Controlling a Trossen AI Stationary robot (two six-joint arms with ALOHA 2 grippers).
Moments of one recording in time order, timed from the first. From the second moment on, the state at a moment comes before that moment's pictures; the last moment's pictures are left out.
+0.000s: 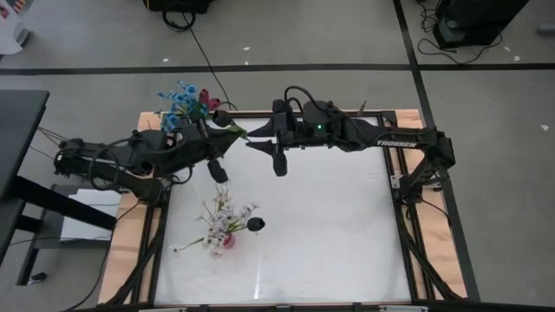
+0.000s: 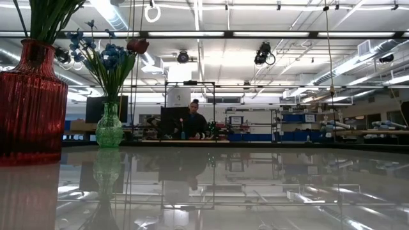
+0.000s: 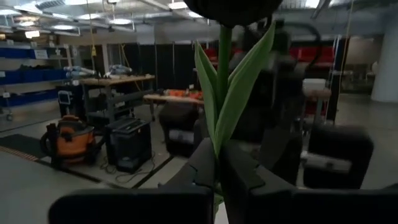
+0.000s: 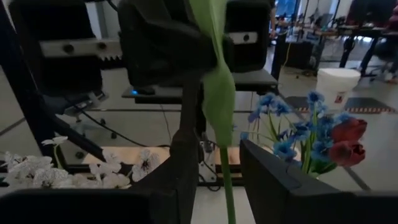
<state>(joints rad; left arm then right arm) -0.16 1.01 1.11 0.08 -0.58 0.06 -0.10 1.68 1.69 -0.11 -0.10 -0.01</state>
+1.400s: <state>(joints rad) -0.14 1.03 1.11 0.12 -0.49 -0.08 -0.13 1.68 1.69 0.05 -0.24 0.00</state>
